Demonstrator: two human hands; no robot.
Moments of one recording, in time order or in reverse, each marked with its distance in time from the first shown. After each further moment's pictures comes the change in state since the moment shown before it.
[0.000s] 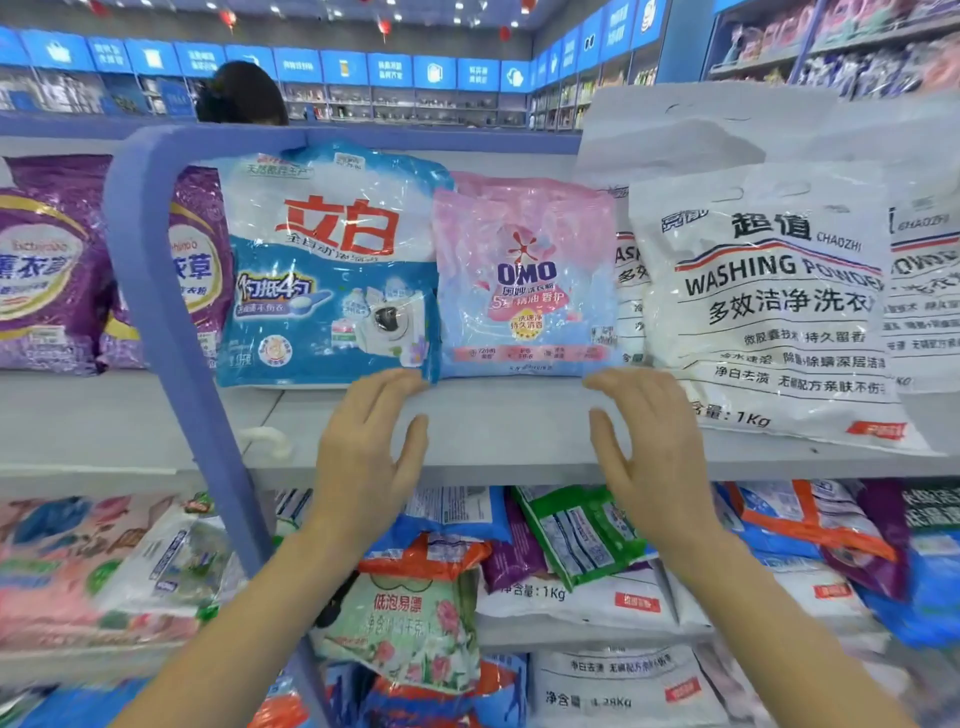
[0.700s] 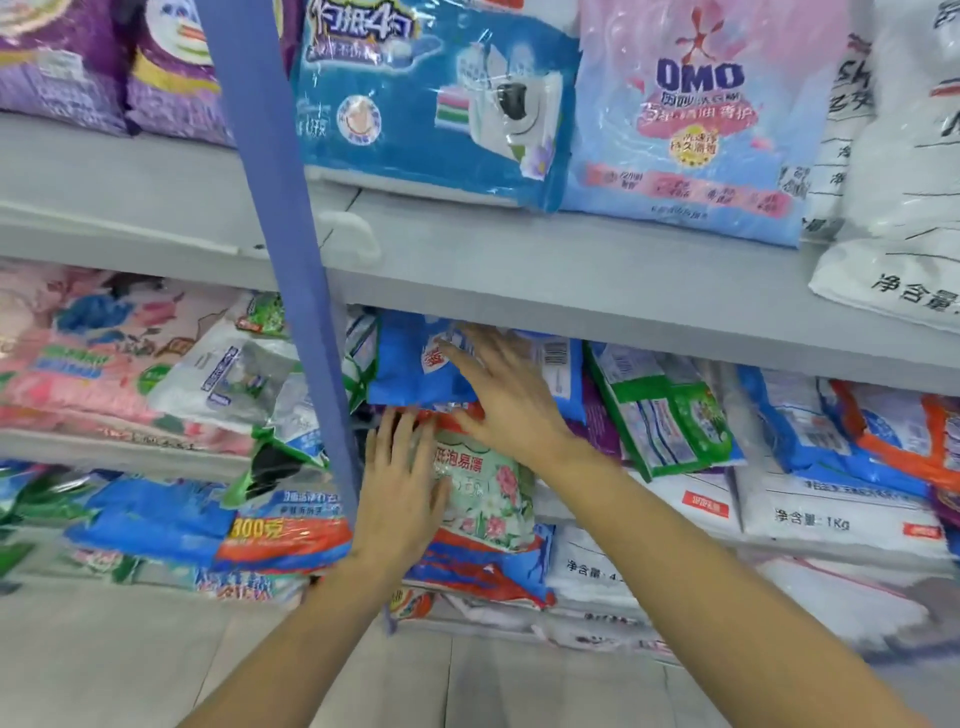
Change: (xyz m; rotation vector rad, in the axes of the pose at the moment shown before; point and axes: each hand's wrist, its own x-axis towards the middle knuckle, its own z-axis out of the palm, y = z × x) left_hand -0.213 -0.075 0.057 0.388 -0.593 -0.398; right_hand -0.088 -0.067 0.197 0.075 -0.691 -0.185
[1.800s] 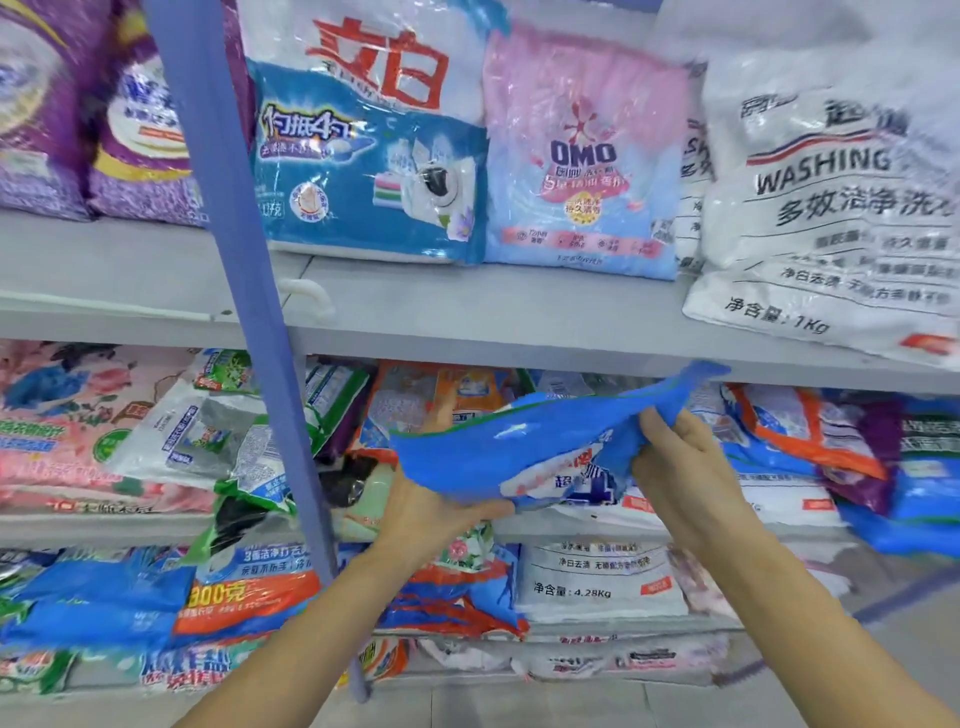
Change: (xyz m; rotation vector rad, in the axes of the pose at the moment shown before) left_hand 0.017 0.066 -0.064 -0.894 -0.228 -0.073; right_hand -0.122 0.015 -0.150 1.471 0.415 0.646
